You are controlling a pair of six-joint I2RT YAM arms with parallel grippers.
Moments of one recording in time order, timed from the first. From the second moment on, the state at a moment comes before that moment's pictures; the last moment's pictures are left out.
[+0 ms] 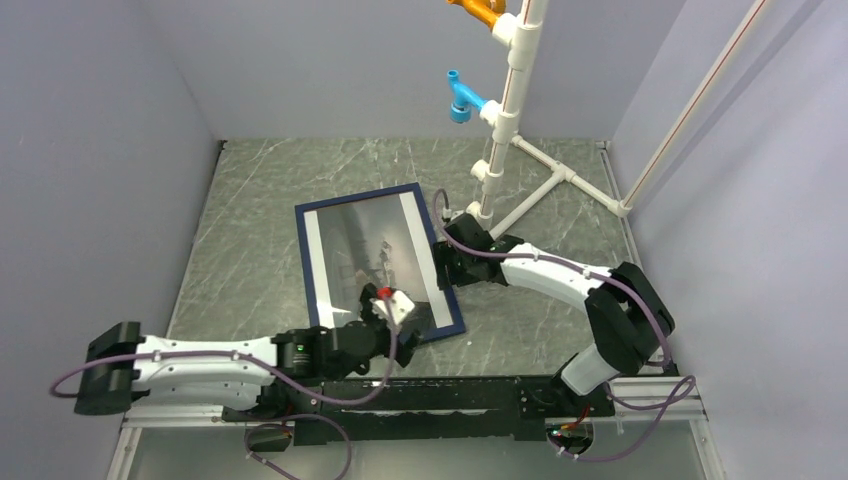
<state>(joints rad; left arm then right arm) -1.43 0.99 0.51 0.09 -0.61 -0.16 0.72 1.53 0.96 -0.39 0.09 0.43</state>
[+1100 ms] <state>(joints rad) -1.23 1.01 0.46 0.01 -0.37 -0.32 0.68 1.58 0.82 -0.21 -0.03 0.44</state>
